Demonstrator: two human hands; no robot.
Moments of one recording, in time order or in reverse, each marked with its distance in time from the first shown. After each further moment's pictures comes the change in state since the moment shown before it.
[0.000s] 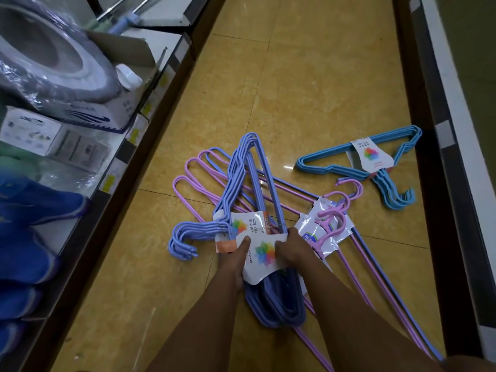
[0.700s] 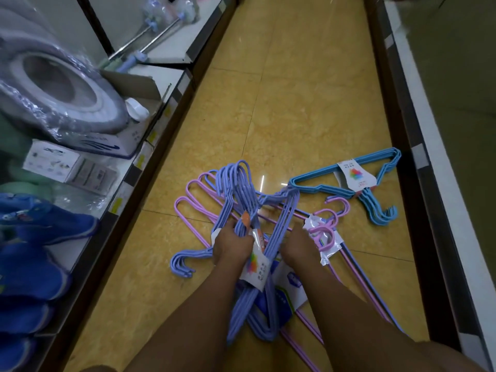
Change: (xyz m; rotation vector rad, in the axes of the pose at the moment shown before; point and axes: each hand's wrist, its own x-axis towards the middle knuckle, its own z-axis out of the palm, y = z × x) left_hand -0.058 0.066 0.025 0.871 0.228 0.534; right_hand -0.033 -0.030 -0.043 -0.143 0.248 -0.086
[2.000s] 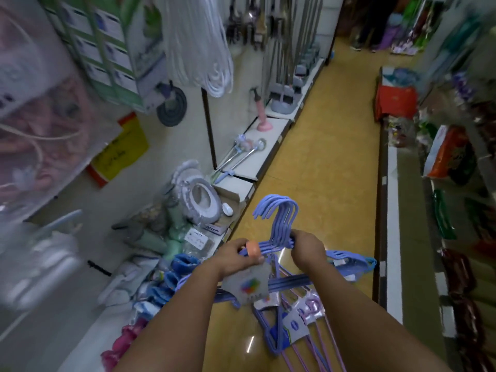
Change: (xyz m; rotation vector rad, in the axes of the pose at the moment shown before) left_hand -0.327 0.251 -0.458 -0.063 -0.282 0.166; right_hand -0.386 -0.291 -0.413 -0.343 0.092 -0.492
